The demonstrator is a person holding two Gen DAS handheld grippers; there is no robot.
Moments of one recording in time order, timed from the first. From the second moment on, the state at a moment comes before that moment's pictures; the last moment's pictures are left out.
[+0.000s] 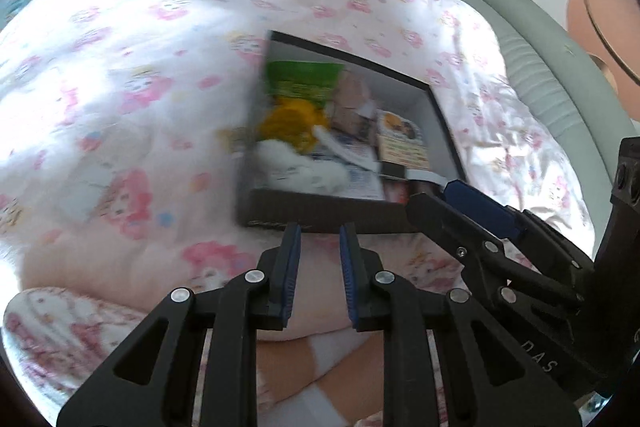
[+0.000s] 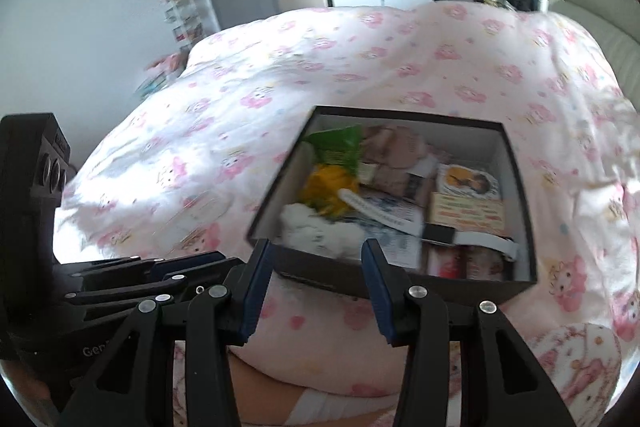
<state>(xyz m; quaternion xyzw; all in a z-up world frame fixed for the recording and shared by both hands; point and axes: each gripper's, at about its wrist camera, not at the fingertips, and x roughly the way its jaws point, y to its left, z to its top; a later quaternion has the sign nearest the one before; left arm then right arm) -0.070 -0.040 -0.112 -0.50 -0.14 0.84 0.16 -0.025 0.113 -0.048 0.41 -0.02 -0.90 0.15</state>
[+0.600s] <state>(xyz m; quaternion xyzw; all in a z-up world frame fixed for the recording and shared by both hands) -0.071 -0.244 -0.181 -0.52 -0.31 0.79 -0.06 -0.076 -0.060 -0.105 0.45 0.02 -0.85 0.27</state>
